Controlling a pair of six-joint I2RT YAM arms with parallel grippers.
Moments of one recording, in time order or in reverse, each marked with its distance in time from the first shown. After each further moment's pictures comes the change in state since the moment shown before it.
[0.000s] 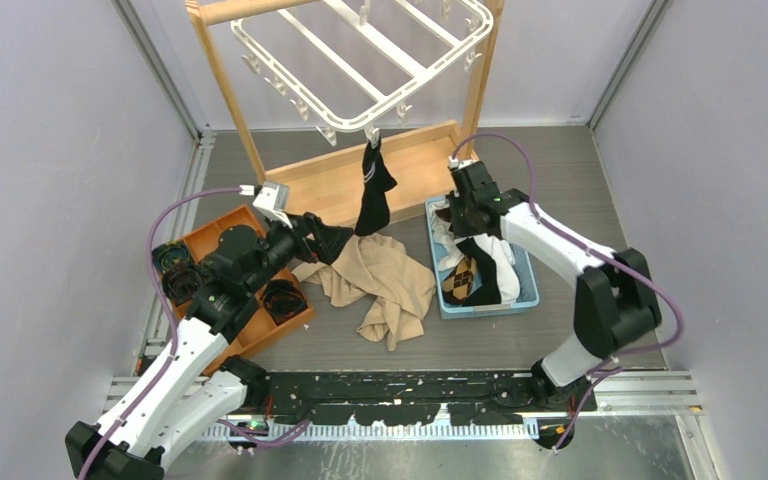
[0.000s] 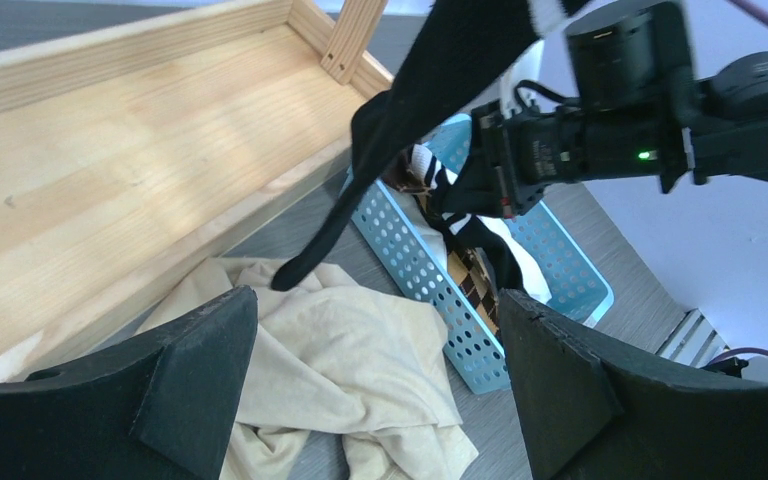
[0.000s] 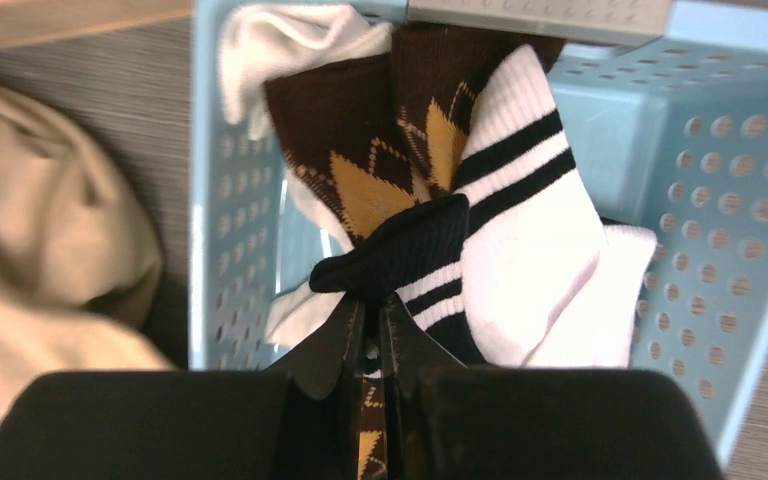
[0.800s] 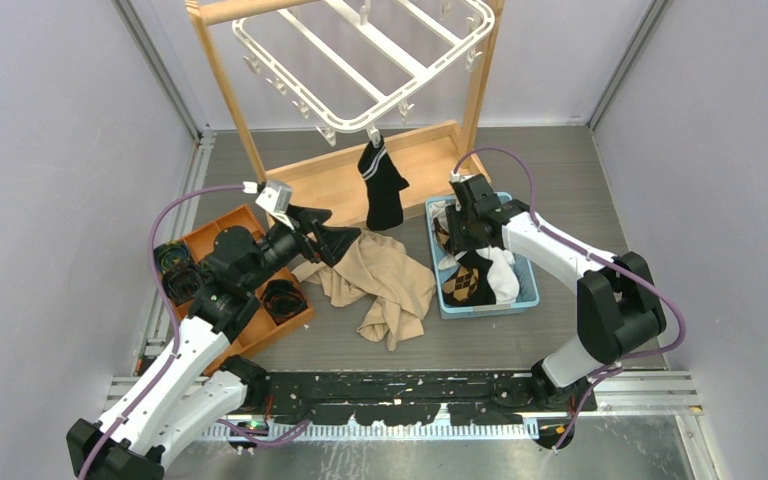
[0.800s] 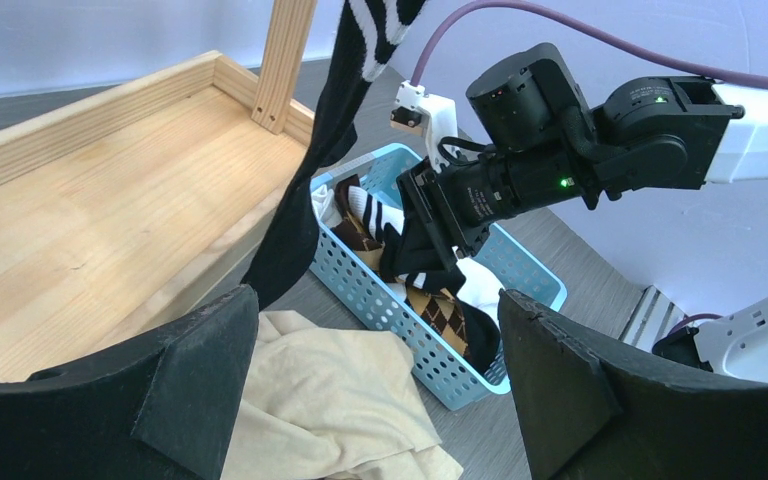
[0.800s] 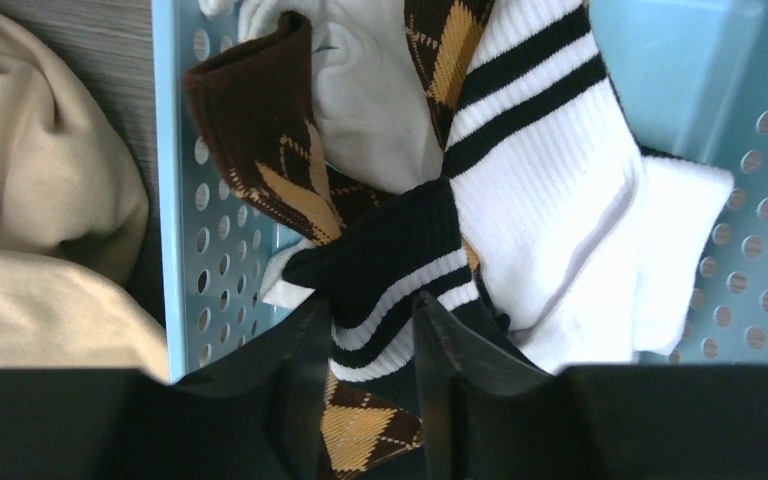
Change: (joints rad) left arm 0.000 0.007 -0.011 0.151 0.135 0.037; right arm 0.000 -0.052 -0.101 0.002 -0.061 0.034
